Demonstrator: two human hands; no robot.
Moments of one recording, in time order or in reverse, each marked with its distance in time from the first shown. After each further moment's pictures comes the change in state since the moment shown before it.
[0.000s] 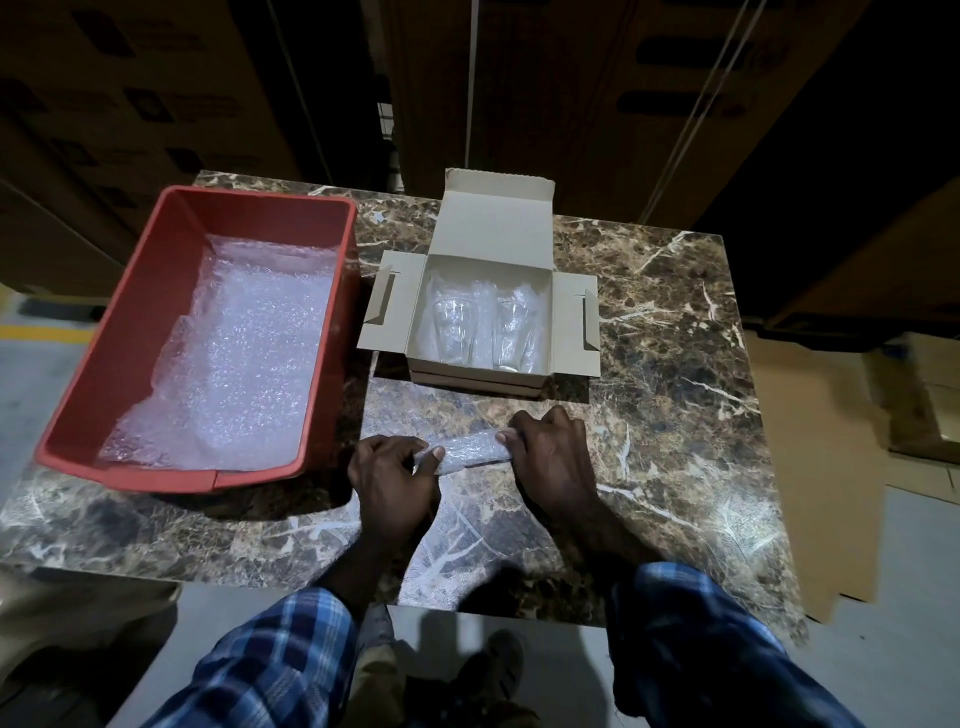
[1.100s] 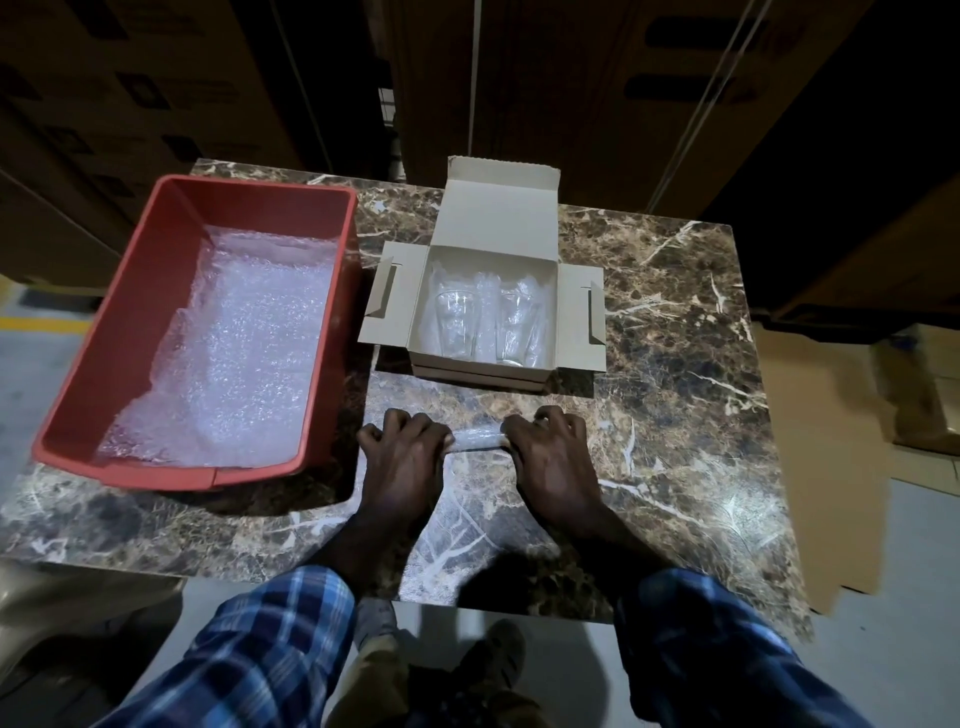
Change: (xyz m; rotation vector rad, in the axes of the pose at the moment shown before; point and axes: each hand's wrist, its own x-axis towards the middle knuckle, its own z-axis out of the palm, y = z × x) left_hand 0.013 0.011 -0.008 0.566 -0.095 0.497; right_hand -0.010 0.000 0.004 -0.108 0.022 -0.158
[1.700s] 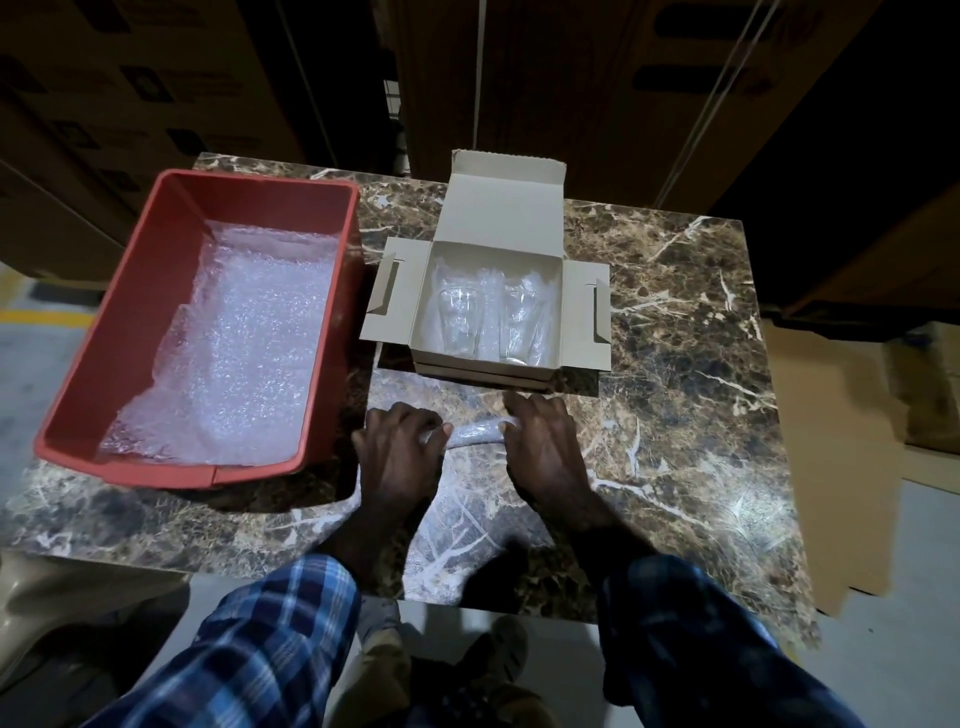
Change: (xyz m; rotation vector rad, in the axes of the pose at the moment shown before) left_hand 0.008 -0.001 0.006 -0.260 -0.021 -0.339; right_hand 0.021 -0.003 0.014 0.209 -0.033 0.206
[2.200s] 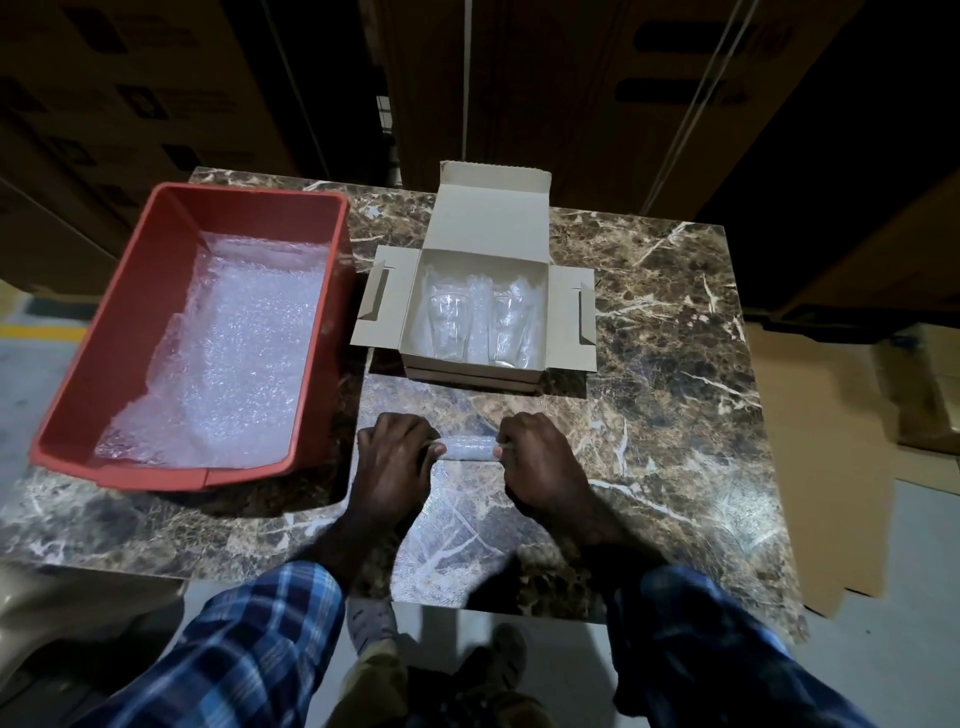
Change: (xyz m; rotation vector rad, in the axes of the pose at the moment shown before) left_hand -0.007 -0.016 0.003 0.044 0.005 0.370; right_hand -0.014 0.002 -0.018 0.033 -0.102 -0.101
